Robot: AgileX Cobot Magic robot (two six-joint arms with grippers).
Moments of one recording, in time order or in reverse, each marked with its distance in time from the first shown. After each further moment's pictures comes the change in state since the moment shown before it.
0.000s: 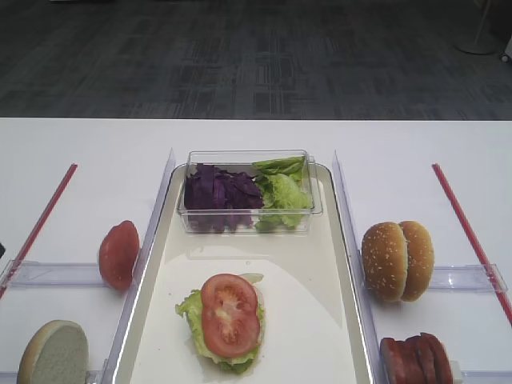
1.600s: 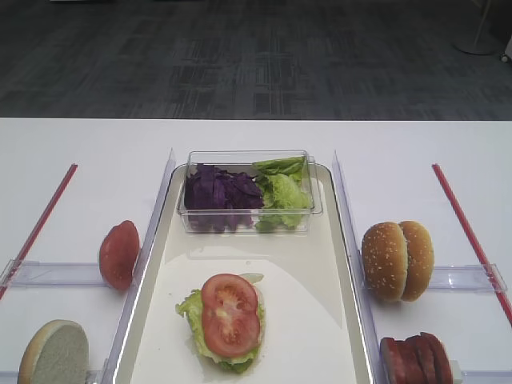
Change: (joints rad) left arm 0.005 -0.832 0.327 -0.002 -0.051 0.000; right arm 0.000 0.000 0.000 0.002 0.000 0.000
